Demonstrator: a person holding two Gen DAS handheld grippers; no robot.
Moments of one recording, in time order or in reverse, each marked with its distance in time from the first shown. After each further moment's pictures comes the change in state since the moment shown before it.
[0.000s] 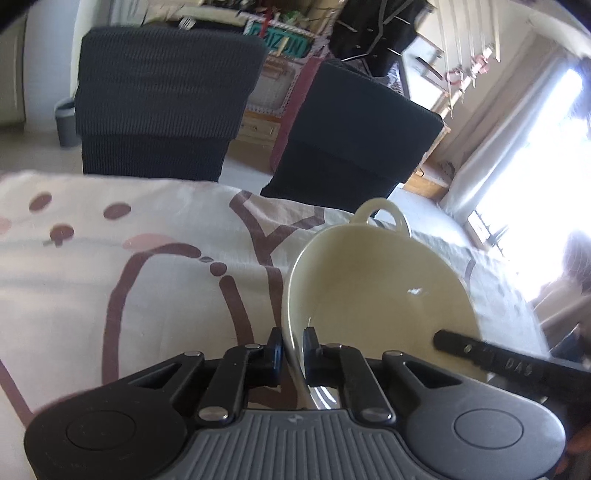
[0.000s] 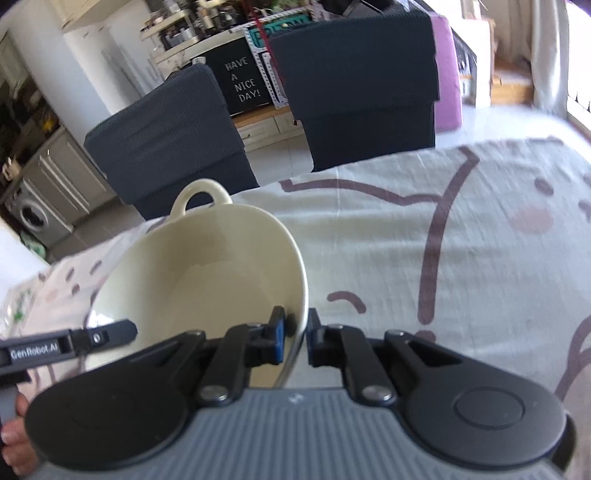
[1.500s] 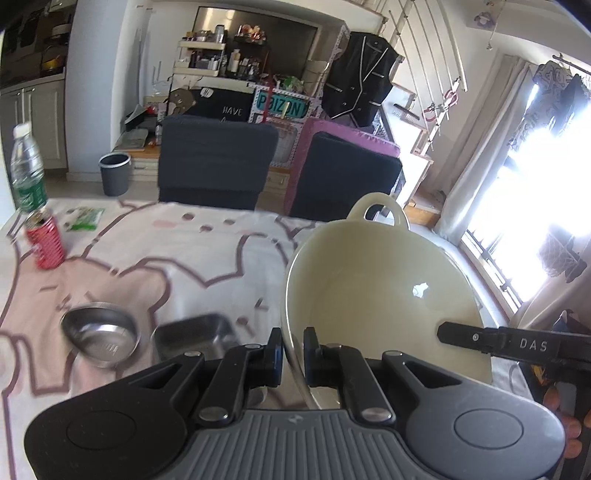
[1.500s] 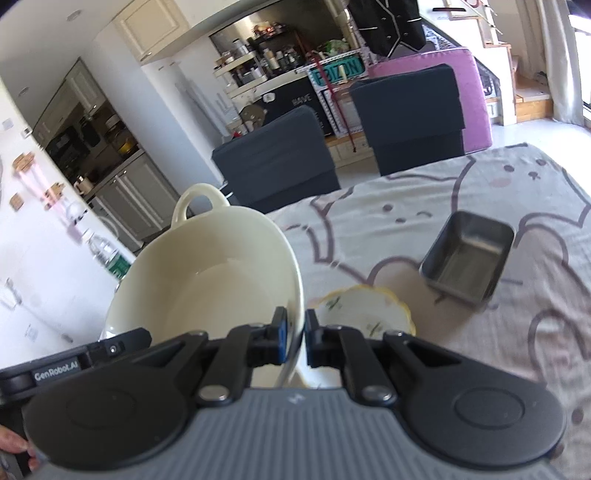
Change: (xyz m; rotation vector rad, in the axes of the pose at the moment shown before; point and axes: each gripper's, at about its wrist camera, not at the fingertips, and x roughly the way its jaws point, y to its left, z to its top) left arm -0.313 -0.006 -0.146 0.037 -0.150 0.058; right arm -0.258 0.092 -0.147 0.021 -0.092 0.192
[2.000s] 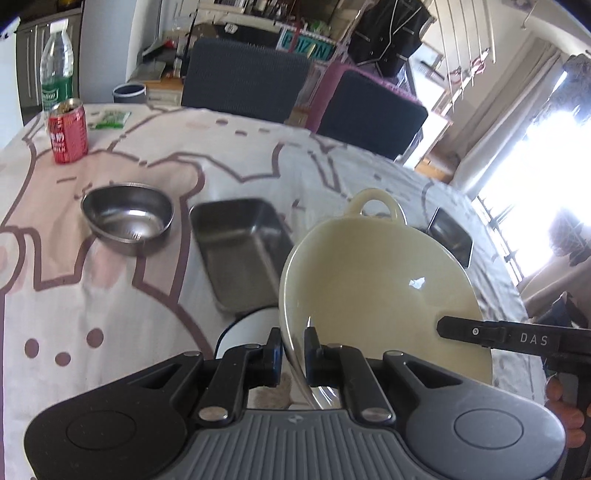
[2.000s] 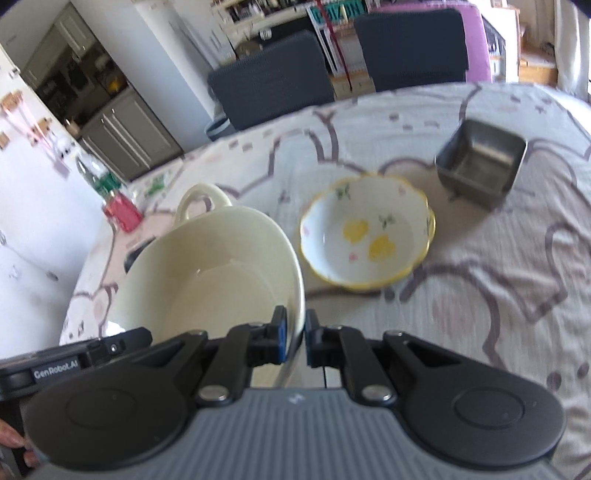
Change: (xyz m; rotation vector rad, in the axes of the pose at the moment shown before) left arm 0.014 0.055 -0.071 -0.087 0.188 -0.007; right arm 0.040 0.013 -0.060 -0.020 0.210 -0.056
